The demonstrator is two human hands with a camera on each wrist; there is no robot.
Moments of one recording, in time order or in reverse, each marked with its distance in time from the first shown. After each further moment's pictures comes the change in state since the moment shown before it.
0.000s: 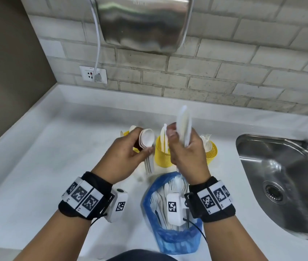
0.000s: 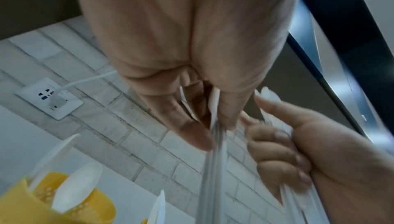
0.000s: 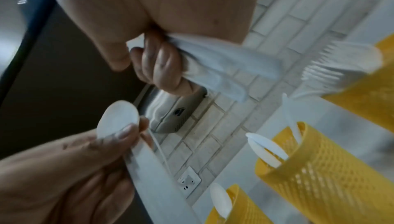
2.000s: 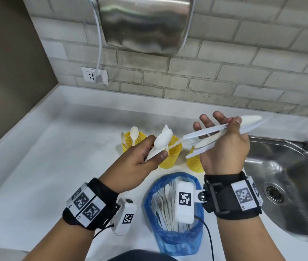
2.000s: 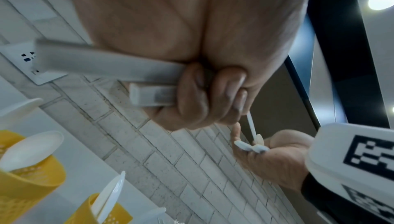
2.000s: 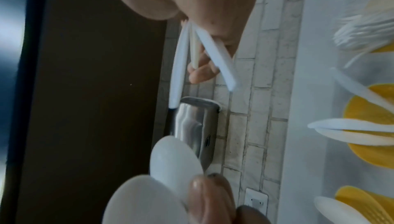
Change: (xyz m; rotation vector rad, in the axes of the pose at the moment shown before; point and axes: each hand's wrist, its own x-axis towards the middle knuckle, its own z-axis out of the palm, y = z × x) left_hand -0.011 0.028 0.011 -0.184 -0.179 -0.042; right_hand 0.012 -0.060 -0.020 0.709 0.602 0.102
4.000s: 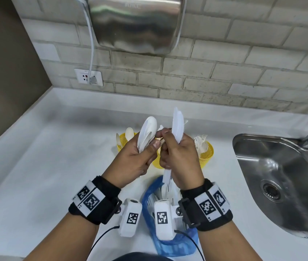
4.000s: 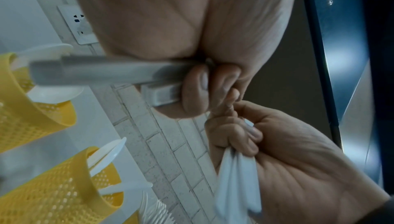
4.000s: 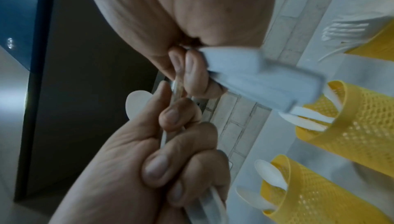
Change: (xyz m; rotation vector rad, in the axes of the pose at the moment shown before) left_hand 0.016 0.008 0.013 -0.422 0.096 -0.063; right_hand -0.020 0.050 -0.005 -0.578 -0.410 0.228
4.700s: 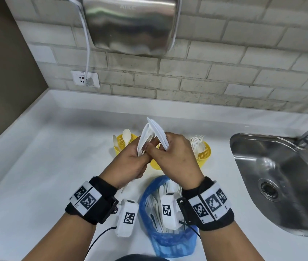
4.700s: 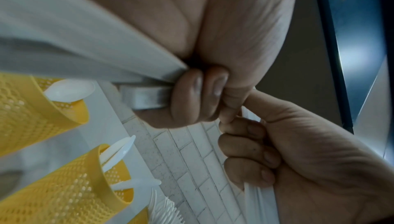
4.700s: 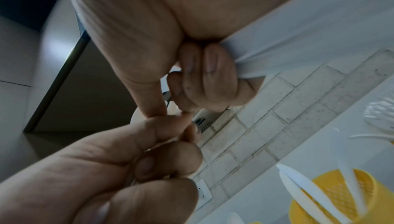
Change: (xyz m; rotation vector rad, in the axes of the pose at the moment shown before) left_hand 0.011 -0.020 -0.007 0.095 -0.015 -0.126; right_hand 0.001 -0.007 -0.009 -0.754 -0.074 -0.296
